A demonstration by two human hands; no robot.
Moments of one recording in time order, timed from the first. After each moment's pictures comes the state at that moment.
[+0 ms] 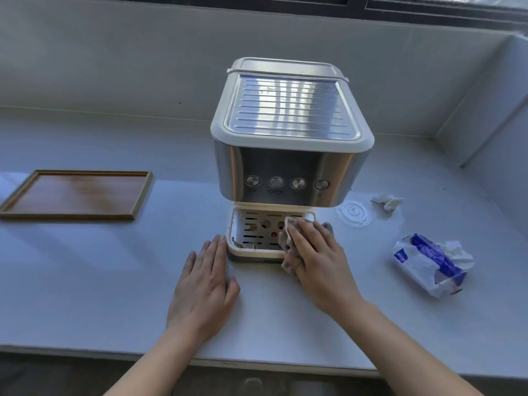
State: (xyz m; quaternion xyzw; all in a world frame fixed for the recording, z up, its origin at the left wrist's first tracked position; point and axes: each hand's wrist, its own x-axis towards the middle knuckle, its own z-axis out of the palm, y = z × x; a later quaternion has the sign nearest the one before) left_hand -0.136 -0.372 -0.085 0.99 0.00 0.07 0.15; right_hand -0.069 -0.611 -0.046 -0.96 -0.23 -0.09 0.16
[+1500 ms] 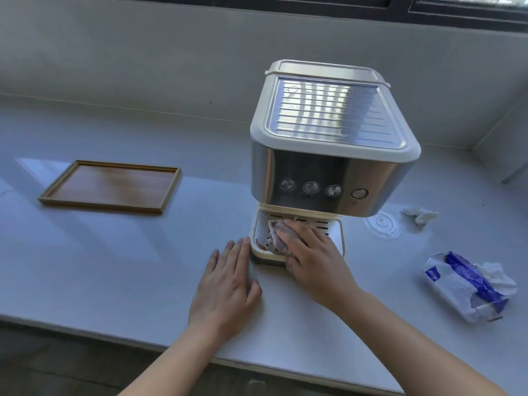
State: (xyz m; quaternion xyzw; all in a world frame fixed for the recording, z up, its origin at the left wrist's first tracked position) left_hand -0.137 -0.373 -0.080 0.99 0.00 0.05 0.12; right_hand -0.056 -0.565 -0.032 -0.92 -0.33 -0.08 0.19
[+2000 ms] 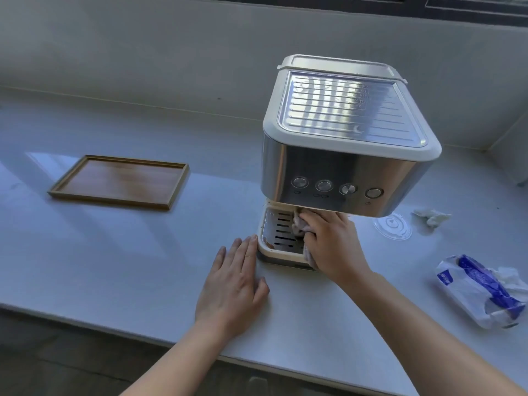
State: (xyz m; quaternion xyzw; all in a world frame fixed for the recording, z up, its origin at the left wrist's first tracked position) left_hand -0.138 -0.374 -0.078 0.99 0.00 0.06 0.14; right_hand -0.025 -0.562 -0.023 -0.94 -0.23 -0.12 0.22
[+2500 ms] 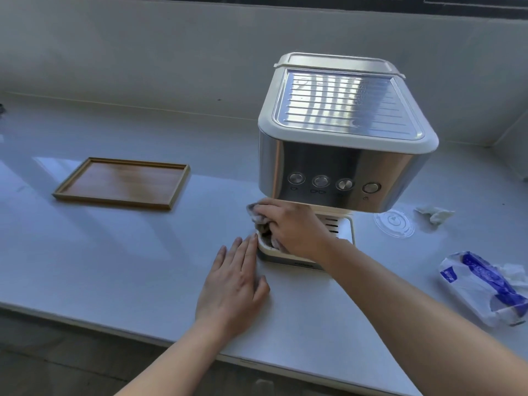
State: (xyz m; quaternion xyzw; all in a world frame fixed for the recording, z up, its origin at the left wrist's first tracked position) left_hand -0.137 -0.373 -0.082 0.99 0.00 0.06 0.12; right_hand -0.004 -0.510 -0.010 -0.89 -0.40 0.01 0.21
